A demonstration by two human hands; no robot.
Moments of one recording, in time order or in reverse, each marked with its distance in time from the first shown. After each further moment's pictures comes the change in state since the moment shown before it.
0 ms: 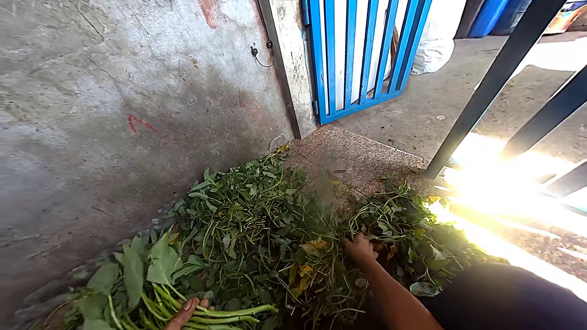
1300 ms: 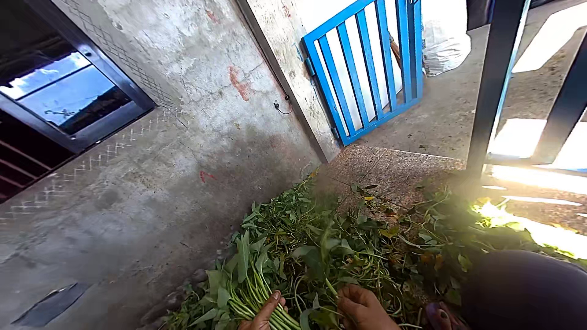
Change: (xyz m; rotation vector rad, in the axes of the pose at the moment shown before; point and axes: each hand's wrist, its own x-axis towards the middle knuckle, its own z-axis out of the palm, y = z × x) left_hand -0.025 -0.005 0.018 0.127 -0.004 0.043; right_hand -0.262 -0.042 -0.006 0.998 -0.653 -0.440
